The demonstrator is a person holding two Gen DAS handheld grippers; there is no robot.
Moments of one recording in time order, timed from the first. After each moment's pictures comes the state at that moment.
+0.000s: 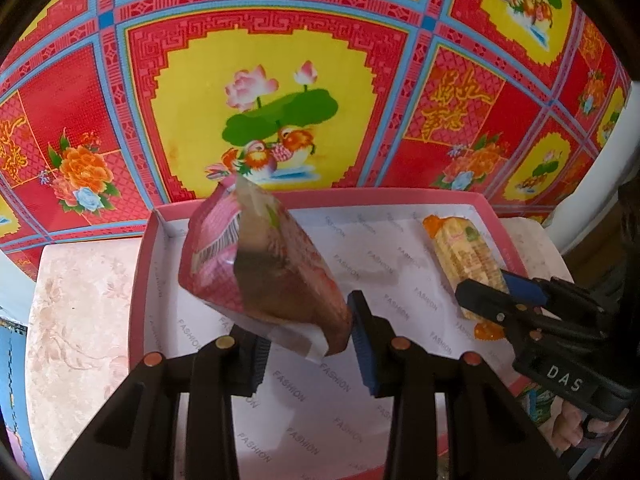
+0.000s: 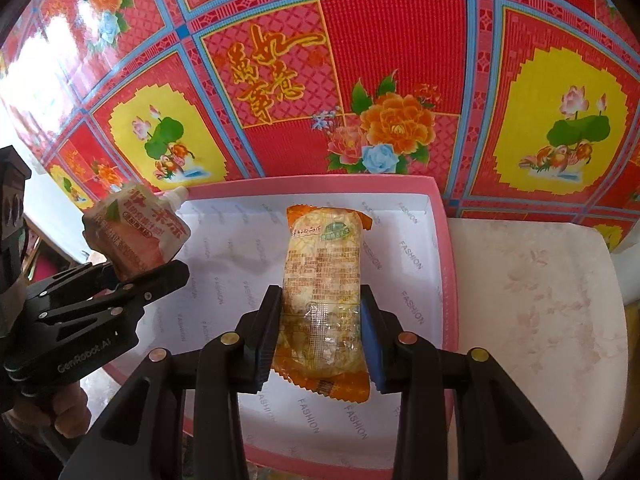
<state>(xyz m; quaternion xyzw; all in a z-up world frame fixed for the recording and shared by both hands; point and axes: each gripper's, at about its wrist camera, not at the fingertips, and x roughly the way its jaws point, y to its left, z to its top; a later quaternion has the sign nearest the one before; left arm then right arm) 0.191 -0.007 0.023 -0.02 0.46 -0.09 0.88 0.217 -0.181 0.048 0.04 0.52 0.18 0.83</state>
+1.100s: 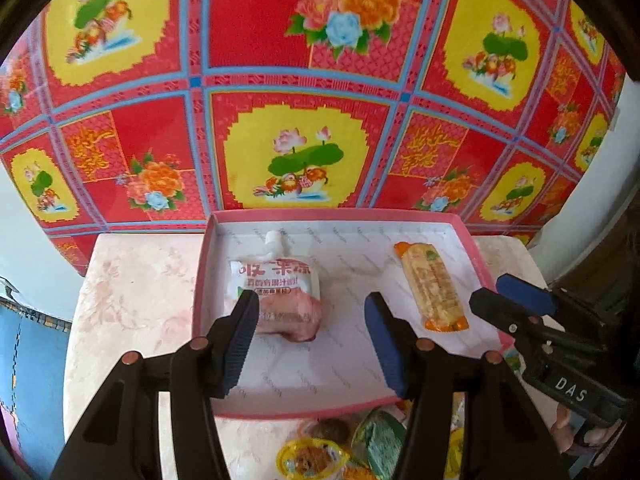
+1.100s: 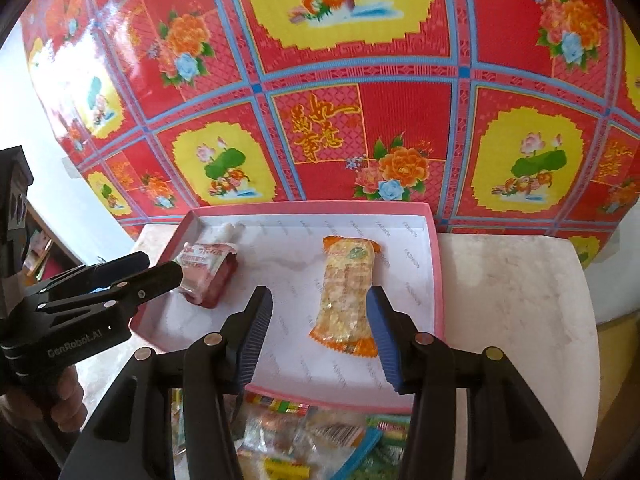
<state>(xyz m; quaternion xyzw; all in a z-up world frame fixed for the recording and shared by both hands) 0.135 0.019 0.082 -0.04 0.43 -0.06 0.90 0.170 -0.192 0.105 0.05 0.48 0.19 0.86</state>
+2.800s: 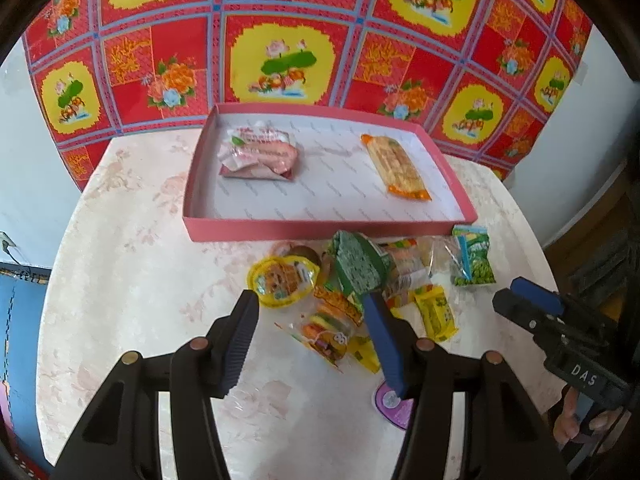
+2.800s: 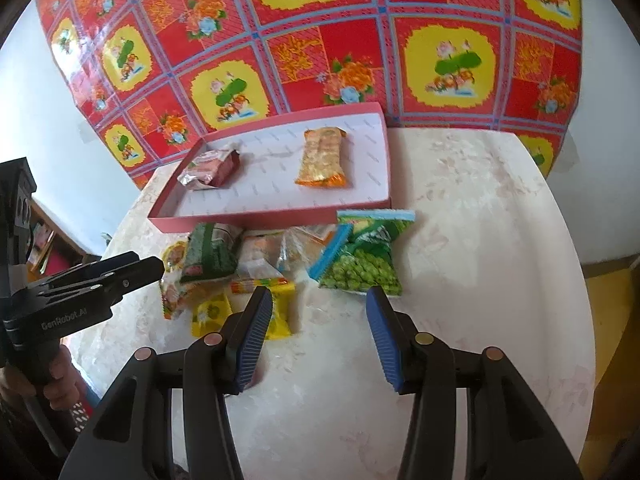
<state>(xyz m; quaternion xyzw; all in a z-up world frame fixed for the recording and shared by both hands) 0.023 0.007 0.051 -0.05 0.48 -0.08 0.87 0.049 -0.242 0.093 0.06 0.51 0.17 0.84</state>
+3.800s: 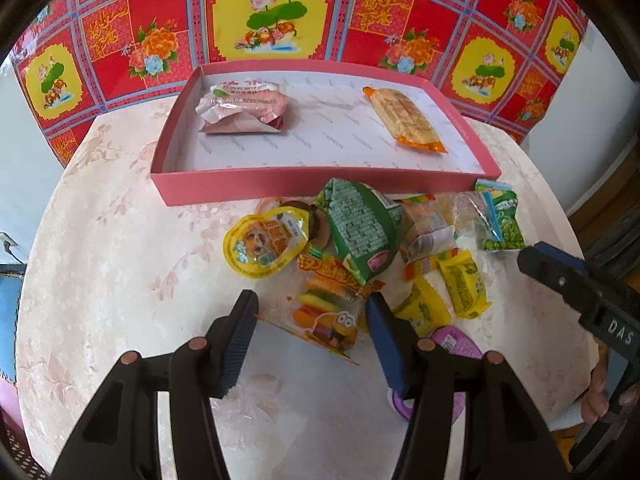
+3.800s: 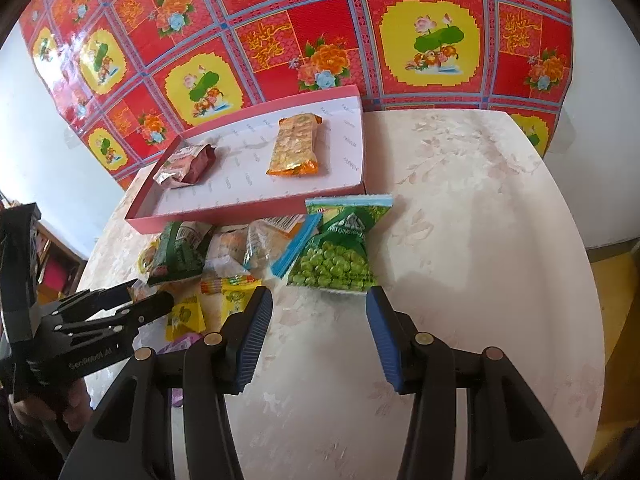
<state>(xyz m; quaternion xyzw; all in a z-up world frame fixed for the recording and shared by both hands) 0.024 -0.011 0.010 -0.03 0.51 -0.07 0.86 0.061 -0.253 0.072 0.07 0.52 0.15 0.83</state>
